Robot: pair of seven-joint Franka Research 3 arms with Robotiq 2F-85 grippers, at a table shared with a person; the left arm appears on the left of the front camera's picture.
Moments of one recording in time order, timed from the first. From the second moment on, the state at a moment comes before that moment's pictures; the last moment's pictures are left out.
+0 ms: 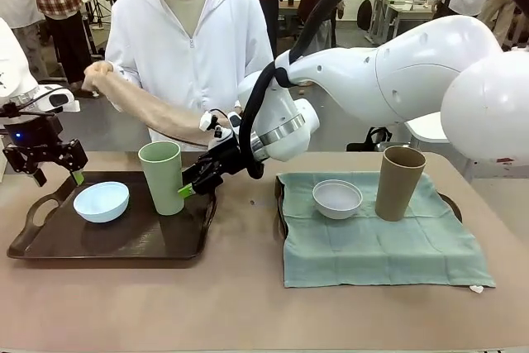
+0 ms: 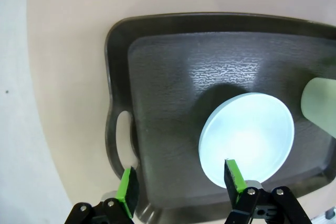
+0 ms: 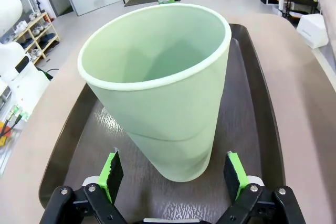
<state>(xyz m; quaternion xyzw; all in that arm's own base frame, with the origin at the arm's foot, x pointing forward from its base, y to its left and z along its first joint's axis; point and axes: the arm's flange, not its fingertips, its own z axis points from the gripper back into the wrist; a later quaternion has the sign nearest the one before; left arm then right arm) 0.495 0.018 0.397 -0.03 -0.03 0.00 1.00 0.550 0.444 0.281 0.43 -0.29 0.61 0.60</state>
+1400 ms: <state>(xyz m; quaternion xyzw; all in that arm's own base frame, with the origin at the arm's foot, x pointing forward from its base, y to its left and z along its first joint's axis) 0.516 0.015 0.365 -0.03 0.01 0.00 1.00 0.549 0.491 0.248 0.45 -0.29 0.61 0.58</state>
